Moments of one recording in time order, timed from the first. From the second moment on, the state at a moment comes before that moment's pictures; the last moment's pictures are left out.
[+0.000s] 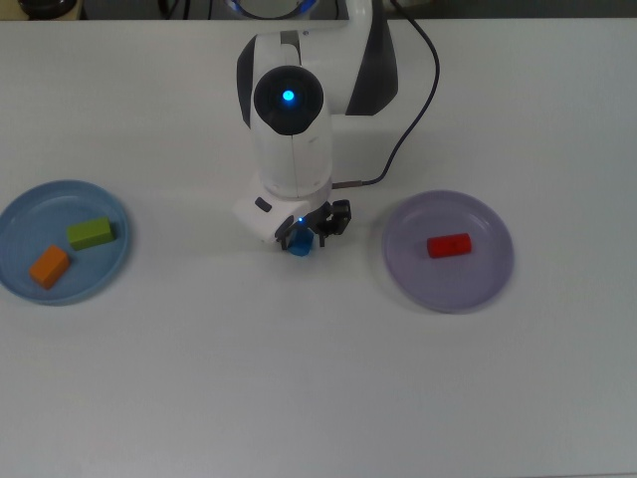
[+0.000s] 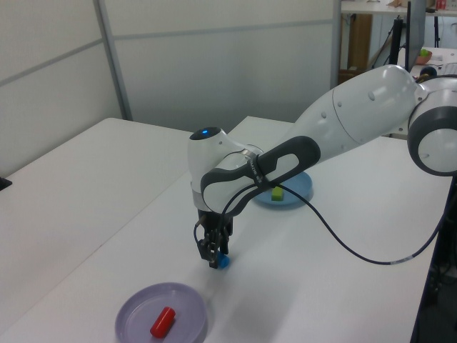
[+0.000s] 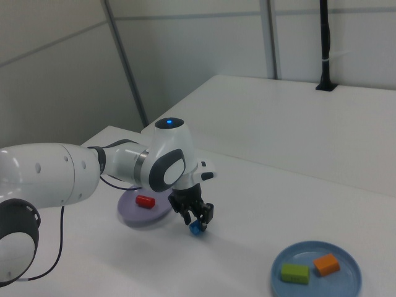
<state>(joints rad) 0.07 0.47 0.03 -1.71 0.03 2.19 0.00</state>
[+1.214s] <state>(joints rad) 0.21 0.41 0.07 -1.63 0.03 2.15 0.11</state>
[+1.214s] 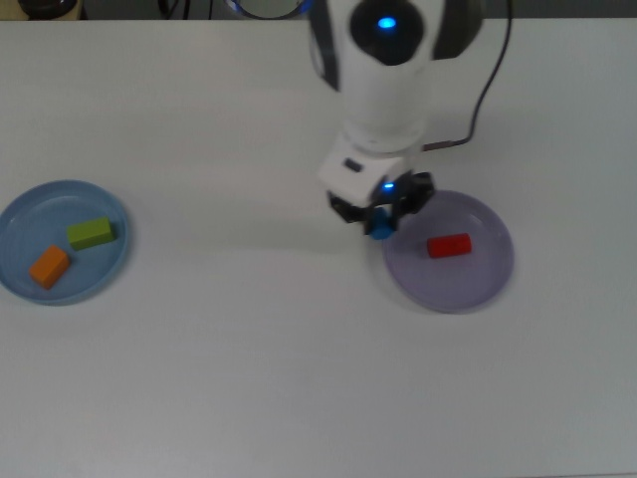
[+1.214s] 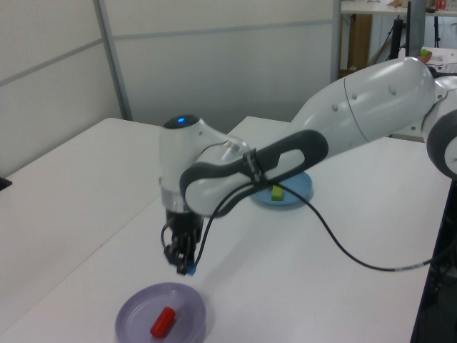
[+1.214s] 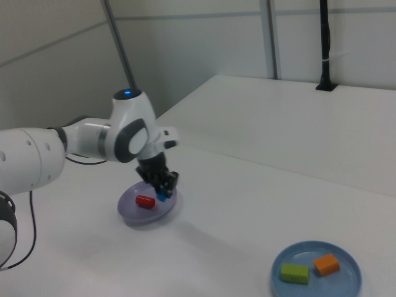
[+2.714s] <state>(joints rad) 0.25 0.36 -0.08 -1.52 -0.09 1.90 0.22</state>
